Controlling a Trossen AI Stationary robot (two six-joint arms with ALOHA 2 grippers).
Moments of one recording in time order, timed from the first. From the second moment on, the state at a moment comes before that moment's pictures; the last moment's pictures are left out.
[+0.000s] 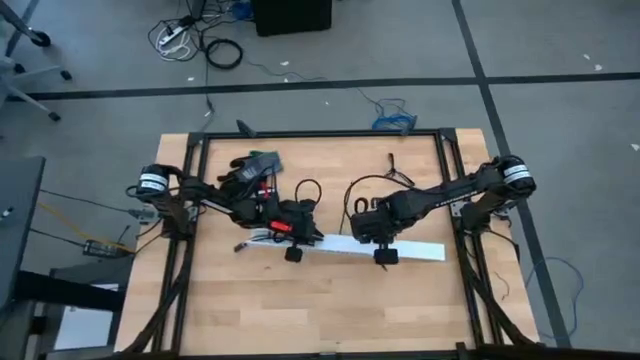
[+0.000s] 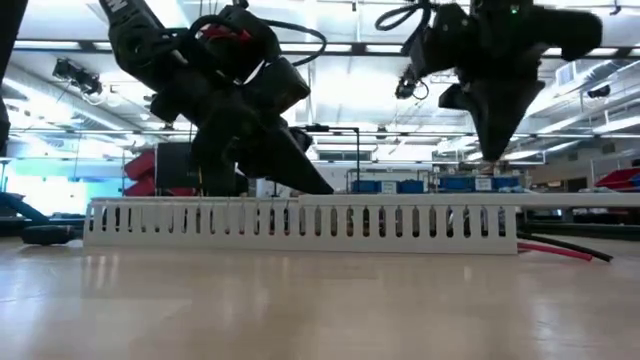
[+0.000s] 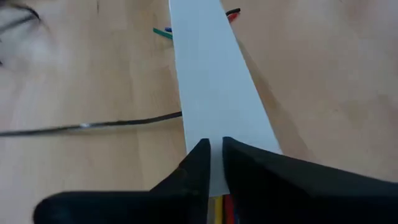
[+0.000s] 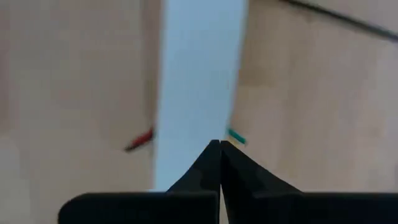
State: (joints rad) left arm -0.03 1.76 0.75 0.38 0.07 0.28; right arm 0.20 1.62 1.22 -0.97 0.05 0.17
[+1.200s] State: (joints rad) left arm -0.04 1.74 0.91 0.28 0.13 0.28; right arm 0.19 1.61 1.22 -0.77 -0.11 0.34
